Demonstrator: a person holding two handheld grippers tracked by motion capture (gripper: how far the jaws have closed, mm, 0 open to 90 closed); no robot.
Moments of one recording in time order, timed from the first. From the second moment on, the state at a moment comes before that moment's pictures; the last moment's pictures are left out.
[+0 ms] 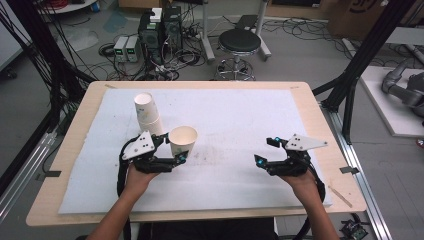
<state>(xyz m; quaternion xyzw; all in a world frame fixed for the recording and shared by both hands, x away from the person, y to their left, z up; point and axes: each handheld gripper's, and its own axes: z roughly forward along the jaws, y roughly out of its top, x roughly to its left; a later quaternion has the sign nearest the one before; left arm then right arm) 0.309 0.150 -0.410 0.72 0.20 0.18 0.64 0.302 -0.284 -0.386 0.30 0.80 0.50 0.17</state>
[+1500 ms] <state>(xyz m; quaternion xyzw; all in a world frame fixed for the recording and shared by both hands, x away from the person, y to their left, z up) 0.290 0.253 -0.428 0.68 0.28 0.24 0.63 0.297 -0.292 -0.386 0.29 0.79 0.50 0.19</state>
